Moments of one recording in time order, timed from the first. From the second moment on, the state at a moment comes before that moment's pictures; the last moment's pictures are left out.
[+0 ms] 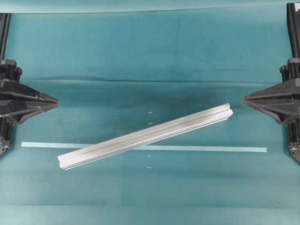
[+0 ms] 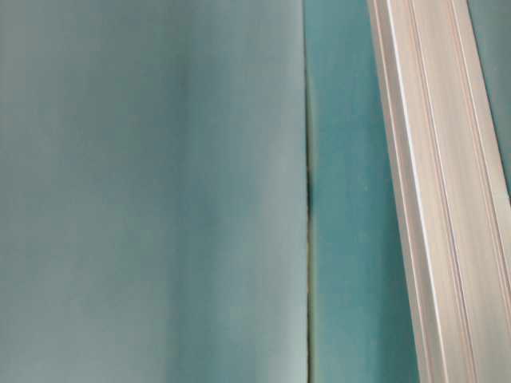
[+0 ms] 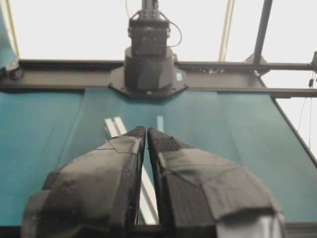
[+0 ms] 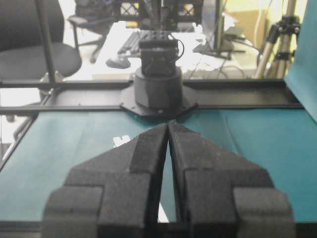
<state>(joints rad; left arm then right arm) 0.00 -0.96 1.17 0.00 -0.29 0.00 0.00 -0.96 1.17 0.00 -0.29 0.00</state>
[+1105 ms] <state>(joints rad) -0.07 -0.59 0.69 0.02 0.56 -0.26 -0.08 -0.52 0.64 0.08 0.81 -0.12</state>
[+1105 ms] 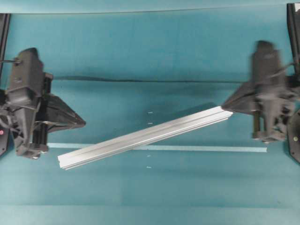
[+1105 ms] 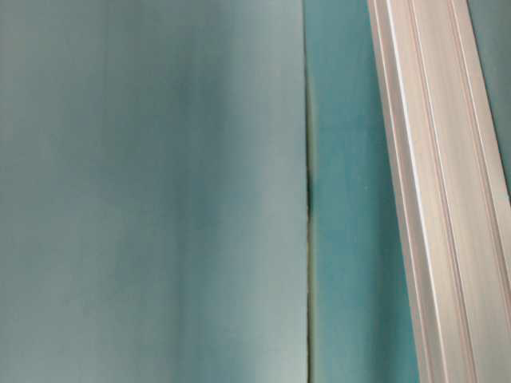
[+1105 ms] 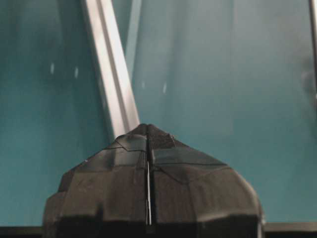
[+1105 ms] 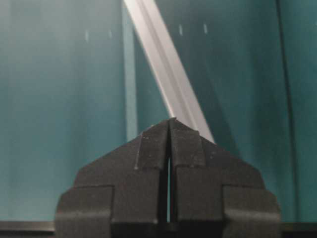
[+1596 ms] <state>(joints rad) -0.08 -0.38 0.50 0.03 0.84 -0.31 -0.17 -0.23 0.38 0.08 1.10 -0.50</state>
